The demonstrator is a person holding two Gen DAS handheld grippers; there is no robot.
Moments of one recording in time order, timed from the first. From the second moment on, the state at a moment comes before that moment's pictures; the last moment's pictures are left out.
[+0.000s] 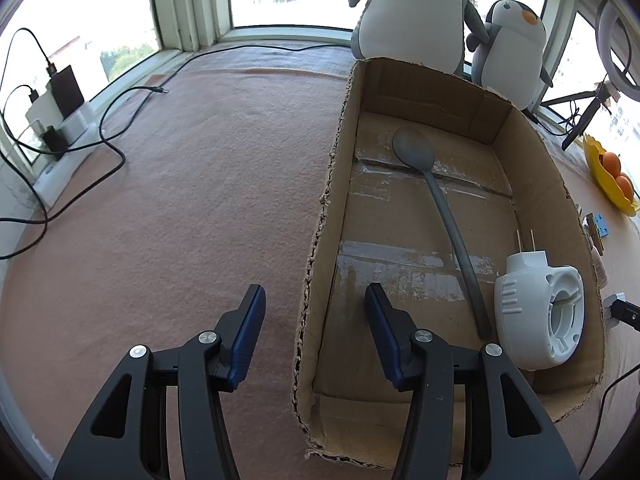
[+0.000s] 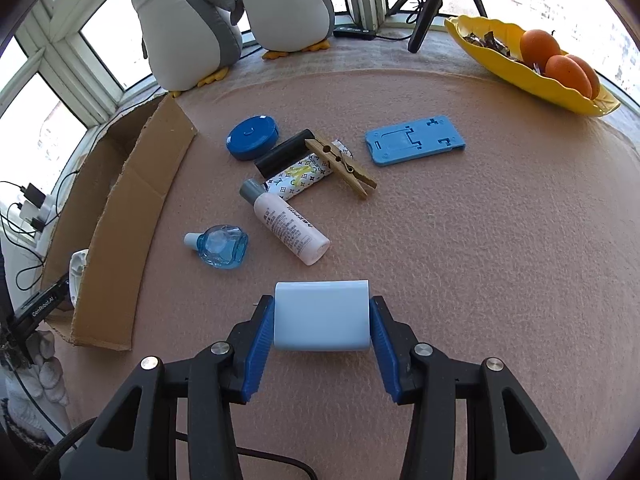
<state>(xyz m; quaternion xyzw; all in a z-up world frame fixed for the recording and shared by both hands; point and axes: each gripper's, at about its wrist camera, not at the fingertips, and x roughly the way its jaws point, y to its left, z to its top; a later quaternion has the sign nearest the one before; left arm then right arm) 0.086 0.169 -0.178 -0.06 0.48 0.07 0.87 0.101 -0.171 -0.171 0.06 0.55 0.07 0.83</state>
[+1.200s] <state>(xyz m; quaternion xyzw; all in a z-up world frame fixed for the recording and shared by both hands) 0.088 0.167 -0.179 -0.06 0.49 0.06 0.87 0.175 0.018 -0.116 0.01 0.49 0.21 0.85</state>
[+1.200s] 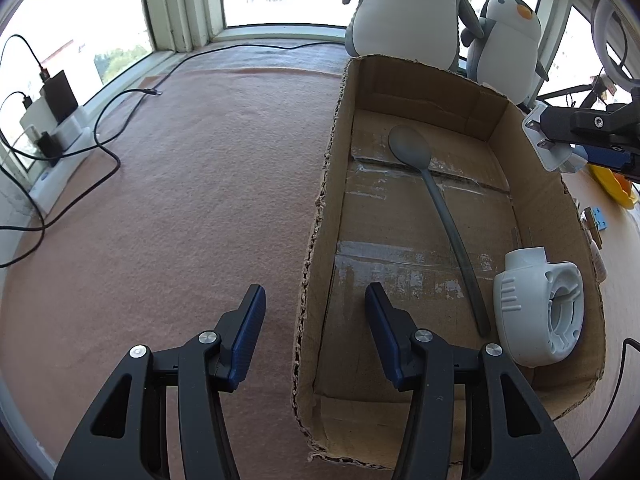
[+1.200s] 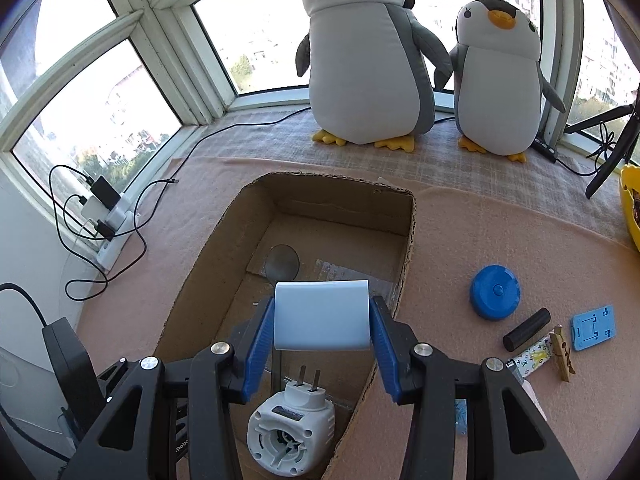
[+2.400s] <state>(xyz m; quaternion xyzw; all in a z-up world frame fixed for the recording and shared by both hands) 0.089 0.167 -0.179 -0.06 0.49 0.07 0.87 0.189 0.031 -0.131 -0.02 0.50 0.21 0.84</state>
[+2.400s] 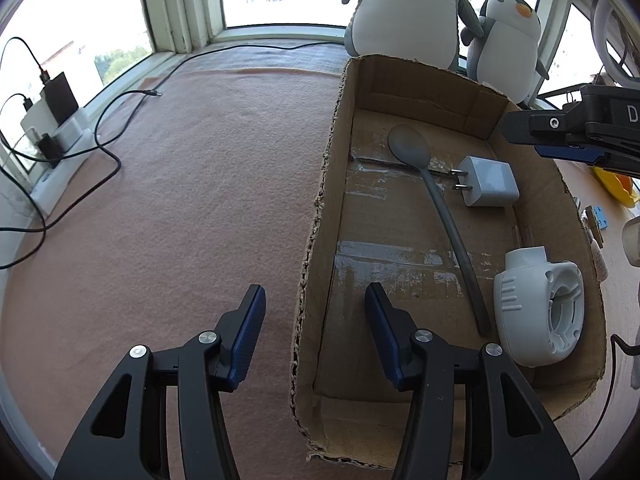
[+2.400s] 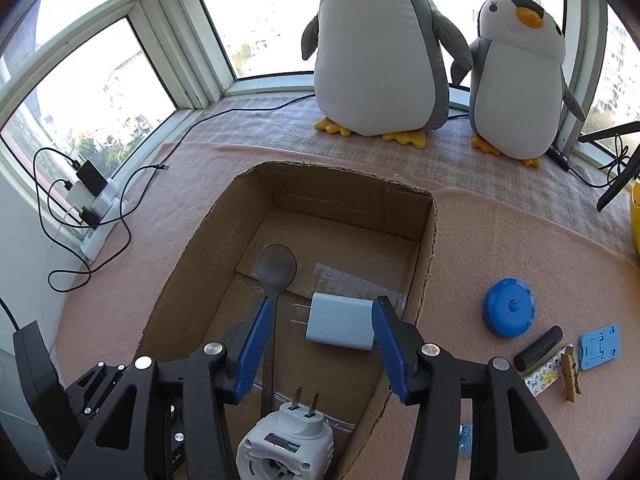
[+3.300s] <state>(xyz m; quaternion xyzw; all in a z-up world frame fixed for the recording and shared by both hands) 0.087 0.166 -0.180 -0.05 0.49 0.07 0.87 0.148 -0.137 -0.112 0.00 0.52 0.14 0.84</state>
